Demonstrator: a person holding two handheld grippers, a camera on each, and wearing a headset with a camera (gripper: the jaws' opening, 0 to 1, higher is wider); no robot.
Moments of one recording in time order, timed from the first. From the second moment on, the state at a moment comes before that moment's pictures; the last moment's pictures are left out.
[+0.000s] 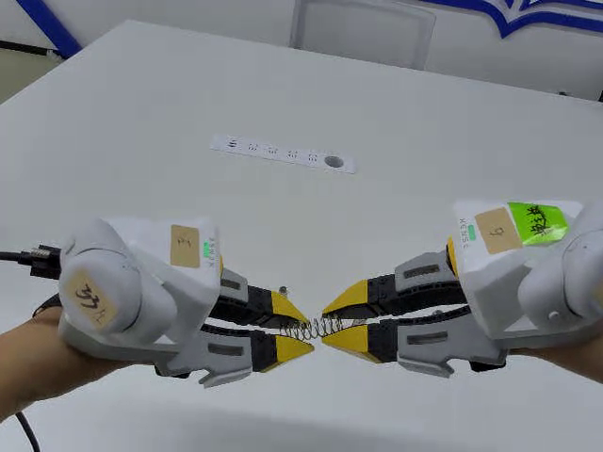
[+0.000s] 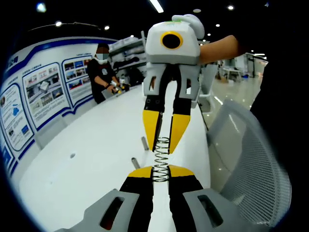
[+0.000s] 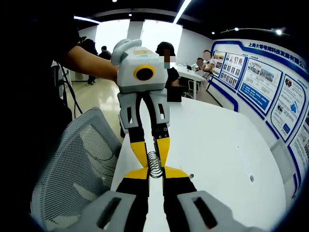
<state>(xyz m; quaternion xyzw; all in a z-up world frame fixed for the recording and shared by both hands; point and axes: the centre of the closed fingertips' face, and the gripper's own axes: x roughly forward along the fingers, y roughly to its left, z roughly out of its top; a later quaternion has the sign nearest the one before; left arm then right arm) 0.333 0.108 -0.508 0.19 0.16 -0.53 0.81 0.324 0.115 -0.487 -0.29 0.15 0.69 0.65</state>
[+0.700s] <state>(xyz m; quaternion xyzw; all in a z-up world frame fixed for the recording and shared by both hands) 0.334 0.100 -0.514 0.20 0.16 -0.52 0.81 0.315 0.139 -0.473 -0.25 0.13 0.70 0.66</state>
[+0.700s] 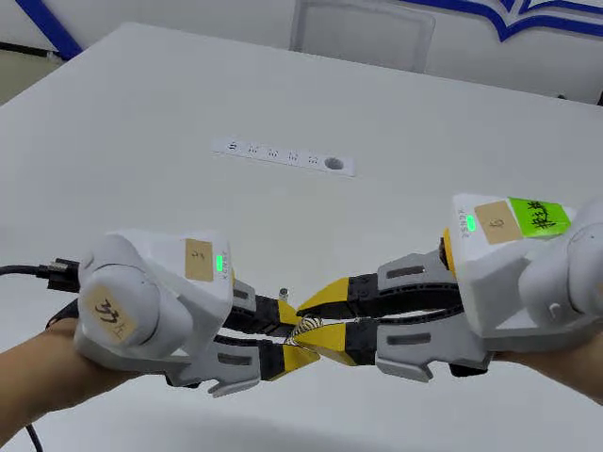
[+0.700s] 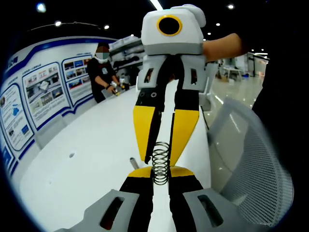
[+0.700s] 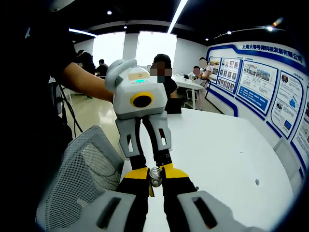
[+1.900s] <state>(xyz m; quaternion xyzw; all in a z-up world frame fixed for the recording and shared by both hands) 0.349 0.157 -0.509 0.15 0.17 -0.46 0.86 0.358 0.165 -0.448 -0.19 0.12 0.66 0.72</state>
